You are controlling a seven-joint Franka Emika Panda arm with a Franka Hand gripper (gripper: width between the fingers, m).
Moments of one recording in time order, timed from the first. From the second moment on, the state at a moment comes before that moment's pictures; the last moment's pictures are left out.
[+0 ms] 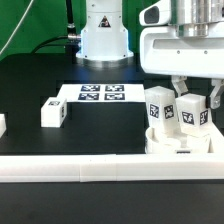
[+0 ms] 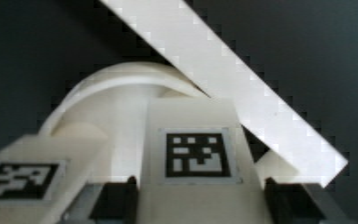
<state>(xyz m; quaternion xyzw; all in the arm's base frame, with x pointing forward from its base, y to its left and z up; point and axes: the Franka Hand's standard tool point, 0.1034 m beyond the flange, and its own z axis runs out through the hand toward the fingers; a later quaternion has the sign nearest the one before) 0.601 0.118 0.077 -0.89 0.44 -0.05 0.06</state>
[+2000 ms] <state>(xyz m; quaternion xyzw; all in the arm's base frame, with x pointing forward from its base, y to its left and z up) 0.605 0.130 0.110 -0.80 0.59 -0.02 0.11</state>
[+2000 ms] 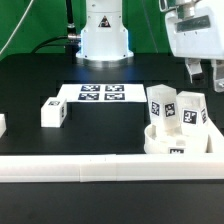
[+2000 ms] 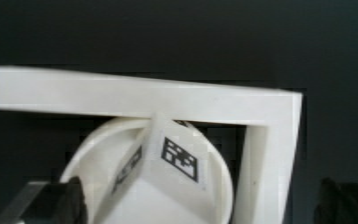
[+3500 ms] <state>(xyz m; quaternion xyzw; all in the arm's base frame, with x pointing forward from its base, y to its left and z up) 0.609 0.124 0.110 -0.99 -0.15 -0.06 0.02</state>
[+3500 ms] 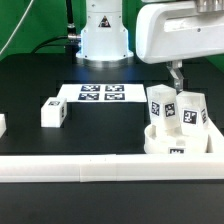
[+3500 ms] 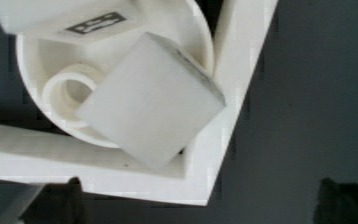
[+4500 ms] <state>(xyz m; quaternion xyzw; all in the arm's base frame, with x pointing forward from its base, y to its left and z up) 0.601 0.113 0.078 -0.94 -0.33 -0.03 -0.01</state>
